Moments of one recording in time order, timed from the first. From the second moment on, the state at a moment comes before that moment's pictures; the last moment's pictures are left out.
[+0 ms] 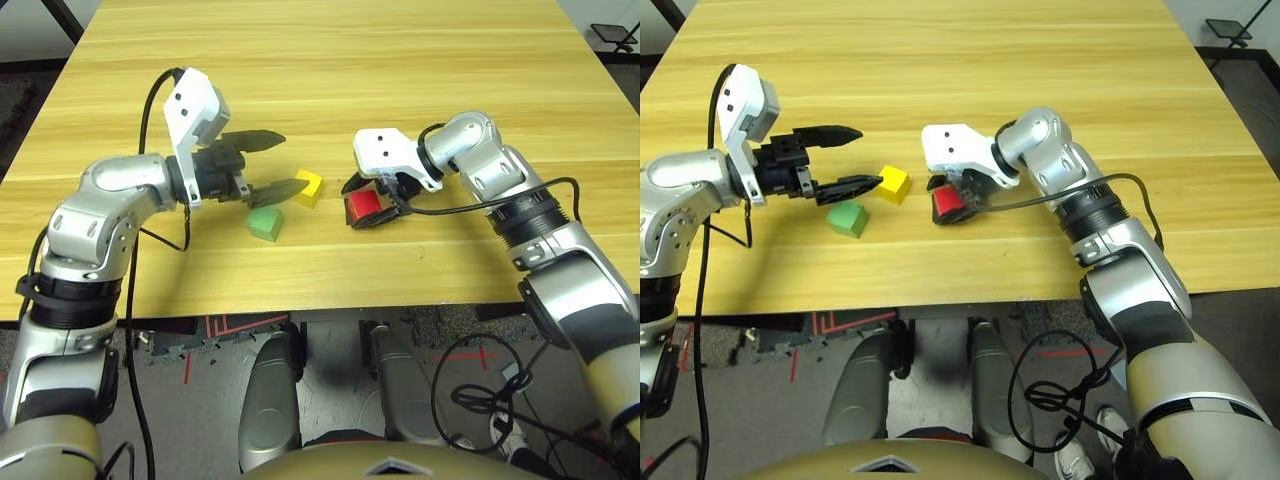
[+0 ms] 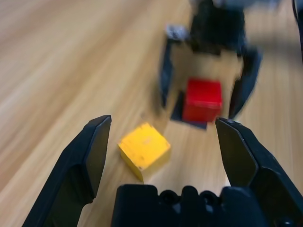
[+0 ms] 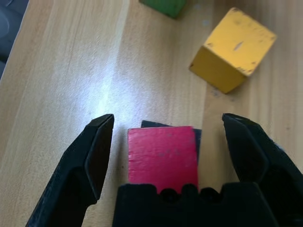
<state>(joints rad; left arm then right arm) -0.67 0.76 -0.11 -0.09 -0.41 0.50 -1.07 -1.05 -0.47 0.40 0.46 -0.04 0.13 1.45</state>
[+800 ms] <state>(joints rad) -0.57 0.96 -0.09 -0.09 -0.27 0.32 -1.36 -0.91 -0.77 0.12 0.42 0.13 0.26 1.46</state>
